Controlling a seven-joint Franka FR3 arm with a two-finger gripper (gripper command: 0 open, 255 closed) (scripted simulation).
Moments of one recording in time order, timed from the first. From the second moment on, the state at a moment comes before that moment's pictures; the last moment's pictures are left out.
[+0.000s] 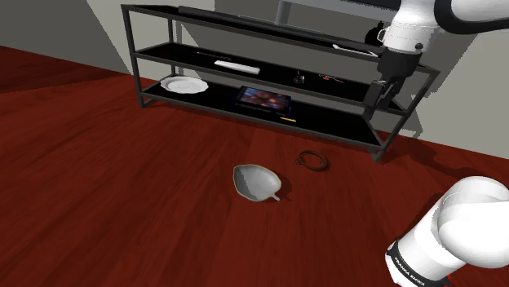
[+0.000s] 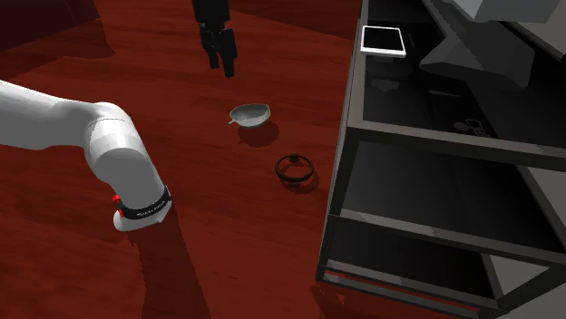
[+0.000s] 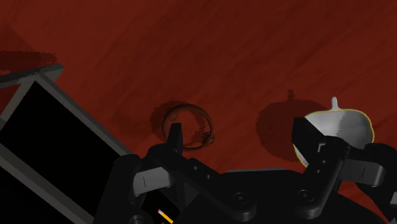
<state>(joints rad) 0.02 -0.81 0.03 -2.37 -0.10 1.51 0.04</state>
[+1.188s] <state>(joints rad) -0.05 -0.48 -0.20 -2.56 -0.16 2.06 -0.11</state>
